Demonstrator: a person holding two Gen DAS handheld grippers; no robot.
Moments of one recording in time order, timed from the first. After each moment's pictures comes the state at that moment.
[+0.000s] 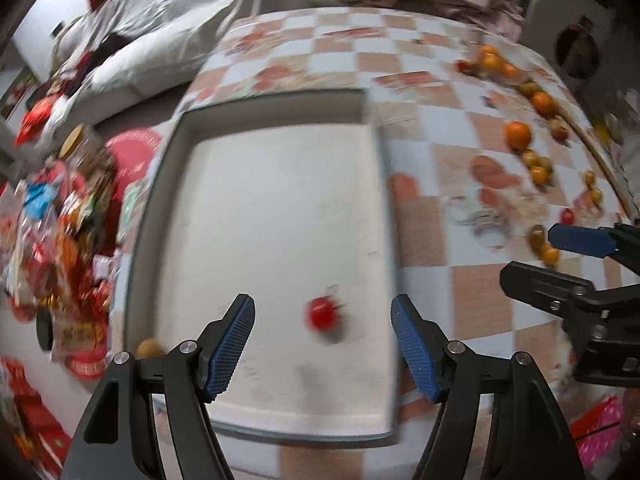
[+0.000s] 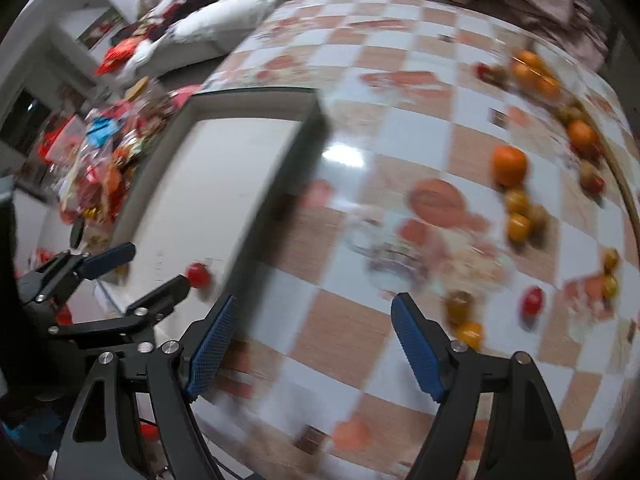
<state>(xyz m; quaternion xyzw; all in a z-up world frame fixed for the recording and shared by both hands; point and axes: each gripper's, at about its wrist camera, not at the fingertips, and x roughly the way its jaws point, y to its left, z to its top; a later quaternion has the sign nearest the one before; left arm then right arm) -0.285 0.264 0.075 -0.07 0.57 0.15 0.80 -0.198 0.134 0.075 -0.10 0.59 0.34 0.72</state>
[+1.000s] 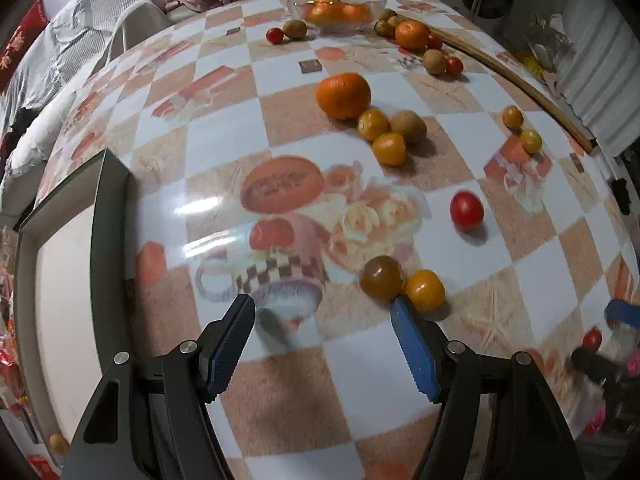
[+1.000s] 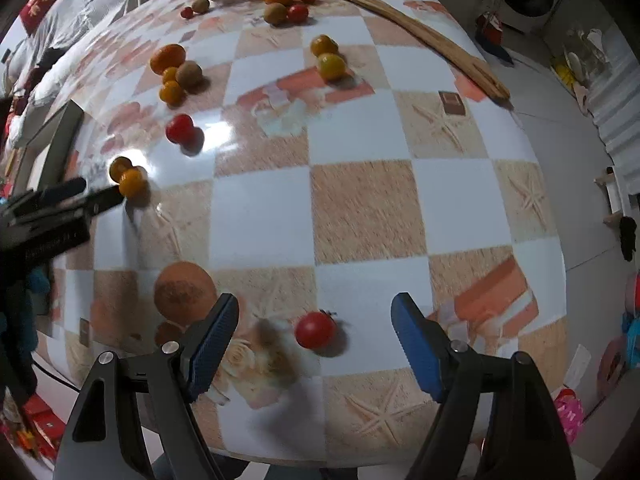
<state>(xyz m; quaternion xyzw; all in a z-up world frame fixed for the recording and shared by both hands) -0.187 0.133 0.019 -0.01 0.58 0.02 0.81 -0.201 -0.086 0.033 -0.06 0.64 0.12 0.76</state>
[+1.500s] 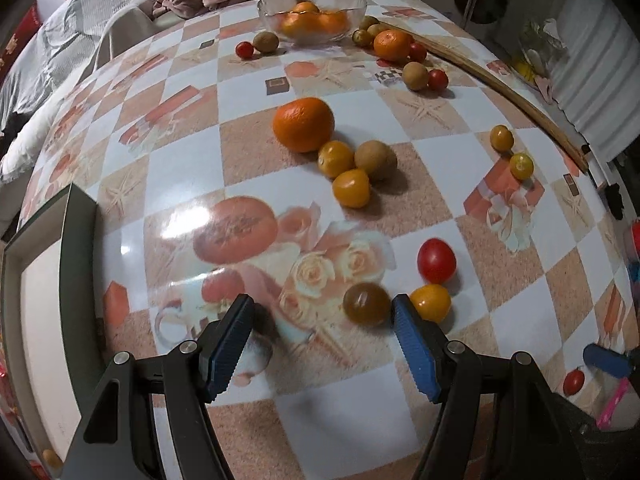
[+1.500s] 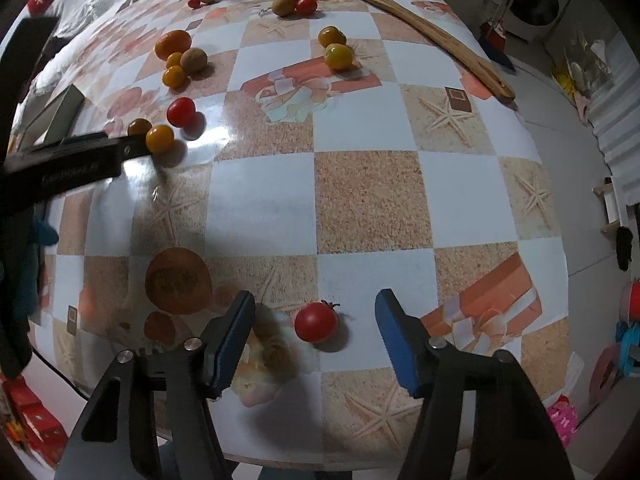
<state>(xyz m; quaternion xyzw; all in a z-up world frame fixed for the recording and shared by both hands) -0.161 0.112 0.015 -0.01 0.58 0.01 0.82 -0.213 -0.083 0.030 -0.09 0.63 0.12 0.76</state>
